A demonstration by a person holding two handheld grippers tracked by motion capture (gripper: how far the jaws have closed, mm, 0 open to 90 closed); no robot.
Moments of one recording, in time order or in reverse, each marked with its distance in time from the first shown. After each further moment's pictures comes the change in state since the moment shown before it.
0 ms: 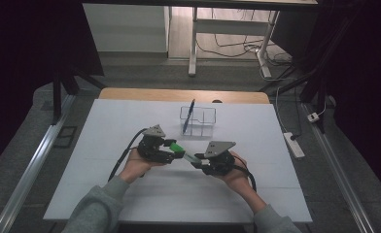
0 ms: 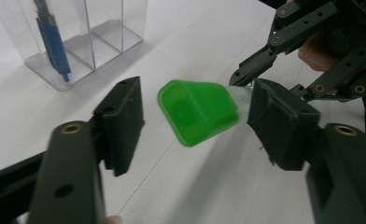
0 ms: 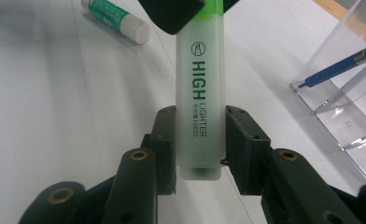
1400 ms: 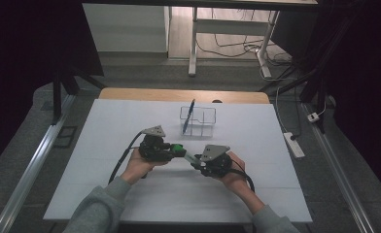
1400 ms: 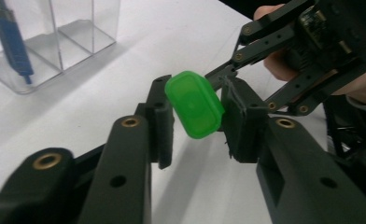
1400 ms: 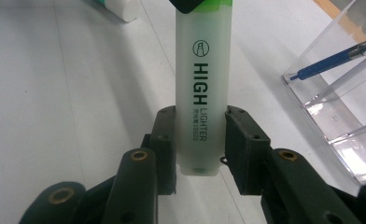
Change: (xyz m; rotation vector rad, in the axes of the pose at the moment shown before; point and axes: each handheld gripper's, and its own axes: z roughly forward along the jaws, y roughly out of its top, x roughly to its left) left arm 0.003 -0.001 0.003 -0.028 -0.121 -0.034; right arm 0.007 -0.003 0.009 0.060 -0.075 -0.076
